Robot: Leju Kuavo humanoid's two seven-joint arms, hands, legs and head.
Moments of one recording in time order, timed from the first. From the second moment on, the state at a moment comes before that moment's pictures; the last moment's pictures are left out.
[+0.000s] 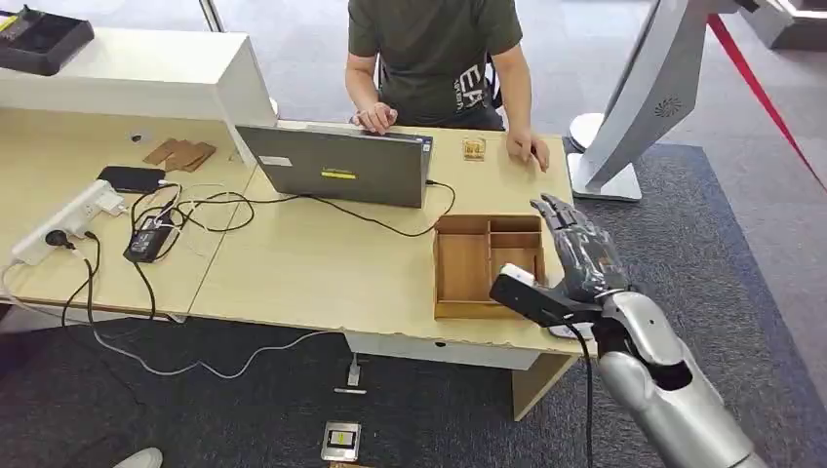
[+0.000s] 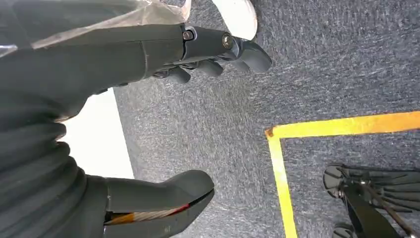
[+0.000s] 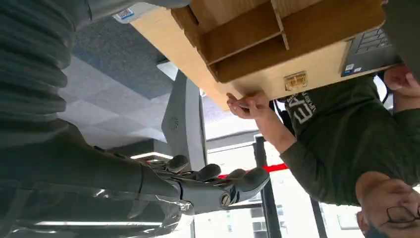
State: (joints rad) left arm -0.16 0.18 1.42 -0.18 -1.52 -0.43 0.08; right arm -0.50 -0.35 0.62 -1.36 0.85 0.01 0.24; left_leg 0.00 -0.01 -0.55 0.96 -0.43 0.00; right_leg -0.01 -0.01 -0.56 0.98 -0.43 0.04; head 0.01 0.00
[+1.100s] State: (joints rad) left arm -0.16 0.18 1.42 -0.18 -1.52 -0.43 0.07; right arm -0.46 -0.23 0.60 -1.07 1.00 -0.05 0.16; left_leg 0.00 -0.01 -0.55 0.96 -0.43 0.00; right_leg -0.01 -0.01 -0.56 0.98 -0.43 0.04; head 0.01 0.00
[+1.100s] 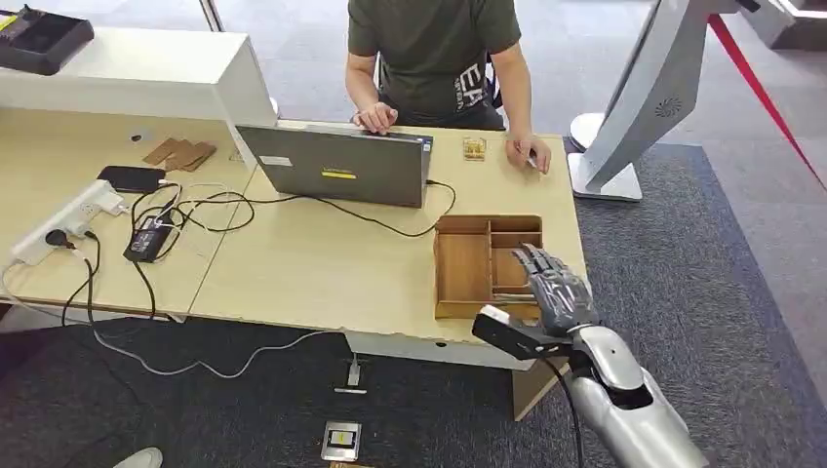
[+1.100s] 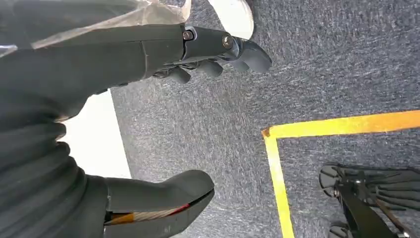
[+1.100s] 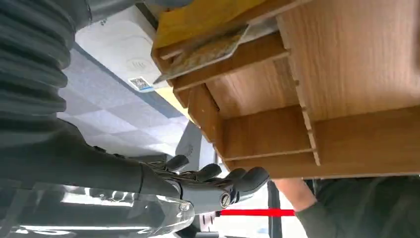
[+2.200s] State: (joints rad) left arm -0.16 0.18 1.42 -0.18 -1.52 -0.43 0.07; right arm -0.51 -0.17 0.60 -0.90 1.02 -0.08 0.16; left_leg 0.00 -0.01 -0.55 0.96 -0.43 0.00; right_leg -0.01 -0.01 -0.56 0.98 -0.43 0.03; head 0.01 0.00
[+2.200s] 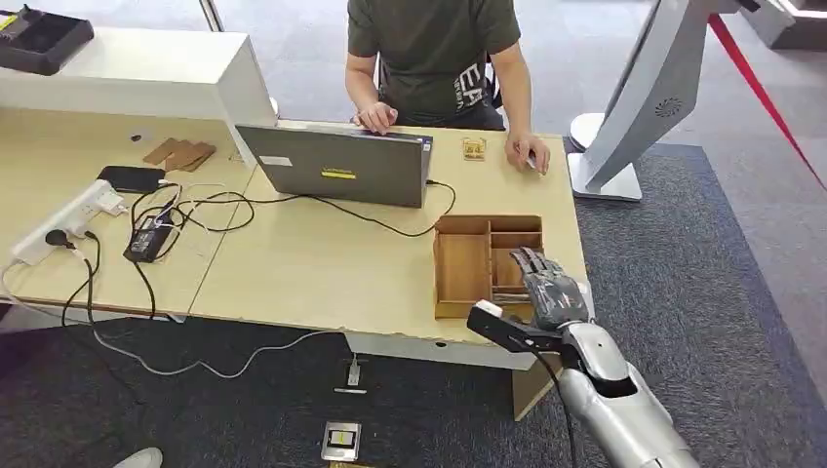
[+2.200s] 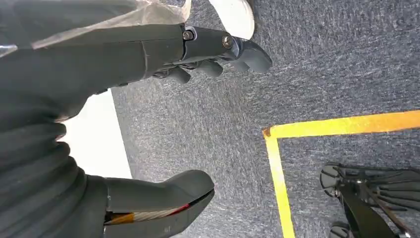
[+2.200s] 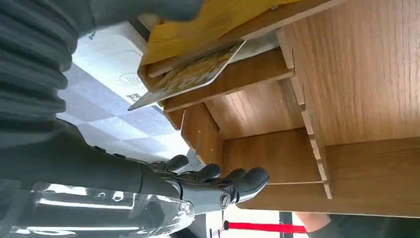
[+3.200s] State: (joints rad) left arm -0.16 0.18 1.42 -0.18 -1.52 -0.43 0.07; right arm -0.53 -0.21 0.54 -1.08 1.05 -0.10 0.25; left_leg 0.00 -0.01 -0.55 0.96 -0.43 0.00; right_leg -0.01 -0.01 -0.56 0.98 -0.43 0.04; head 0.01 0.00
